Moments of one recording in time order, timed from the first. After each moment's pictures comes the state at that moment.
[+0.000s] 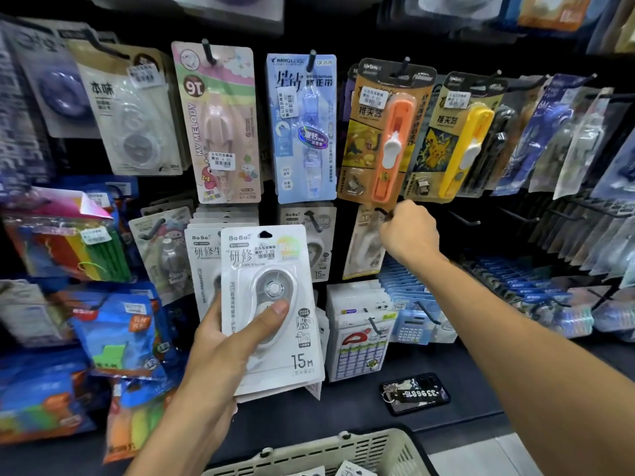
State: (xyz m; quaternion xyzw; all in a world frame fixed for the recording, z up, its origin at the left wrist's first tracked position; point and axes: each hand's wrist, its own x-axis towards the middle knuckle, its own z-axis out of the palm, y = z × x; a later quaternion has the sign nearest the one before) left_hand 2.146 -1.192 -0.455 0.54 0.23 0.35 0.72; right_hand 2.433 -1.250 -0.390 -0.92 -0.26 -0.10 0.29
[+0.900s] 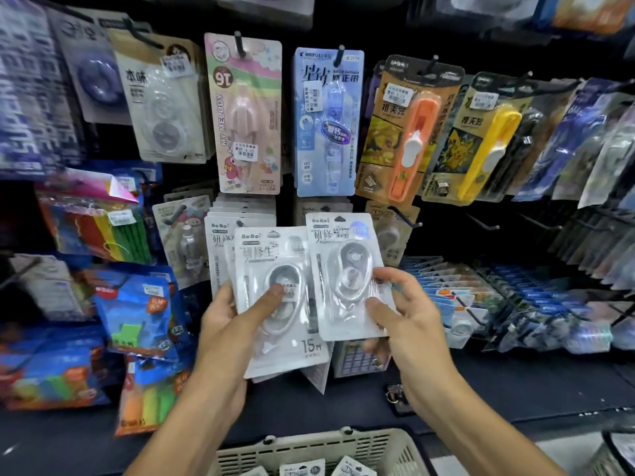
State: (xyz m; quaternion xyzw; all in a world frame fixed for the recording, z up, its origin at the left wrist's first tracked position) left_hand 2.152 -1.190 -0.458 0.47 0.27 0.42 0.73; right_hand 2.291 -1.324 -0.444 -0.63 -0.27 0.20 0.70
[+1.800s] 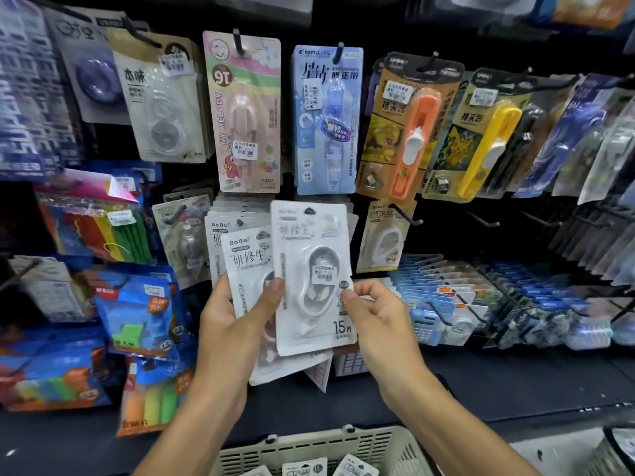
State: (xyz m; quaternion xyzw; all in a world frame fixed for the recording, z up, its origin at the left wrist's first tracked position) left_hand 2.154 -1.189 -0.460 0.51 0.23 0.47 0.69; right_hand 2.281 -1.296 -0.462 -0.67 -0.29 0.21 0.65
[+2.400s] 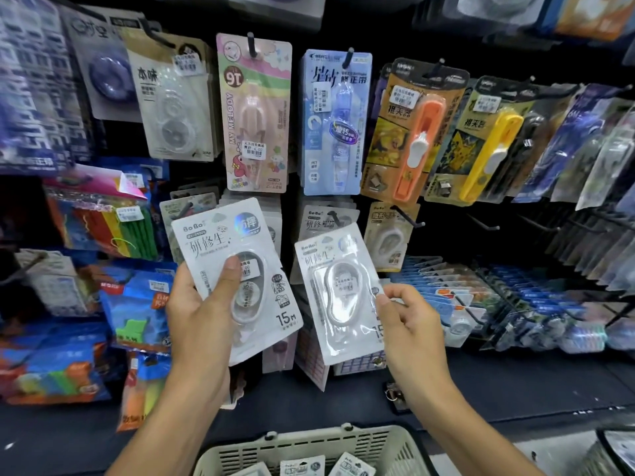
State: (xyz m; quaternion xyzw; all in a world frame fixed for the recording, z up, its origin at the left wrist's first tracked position) left_hand 2.139 -1.173 -0.449 0.44 0.25 0.56 0.65; right_hand 2.291 -1.324 -0.465 -0.69 -0.33 0.08 0.64
